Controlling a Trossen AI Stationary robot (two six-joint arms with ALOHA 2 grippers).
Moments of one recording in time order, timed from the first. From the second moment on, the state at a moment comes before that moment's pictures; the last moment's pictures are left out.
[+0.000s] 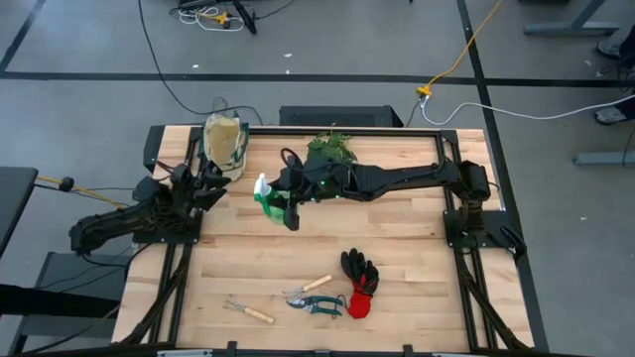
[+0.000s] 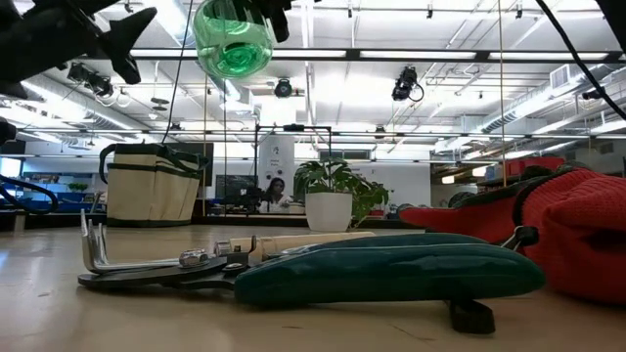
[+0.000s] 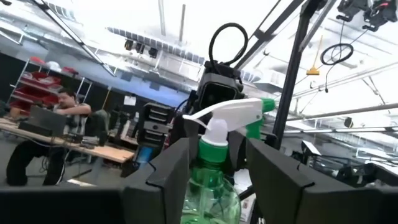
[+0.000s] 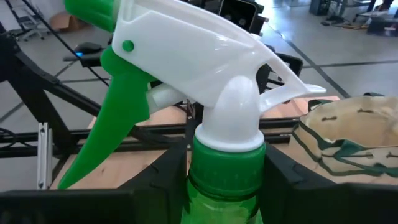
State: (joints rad) left arm 0.30 0.01 0.01 0.54 0.22 -0.49; right arm 0.01 1.95 1.72 -0.04 -0.04 0.07
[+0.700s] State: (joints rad) left arm 0.14 0.04 0.01 0.57 0.04 -0.42; right arm 0.01 1.95 1.72 -0.02 -0.04 0.04
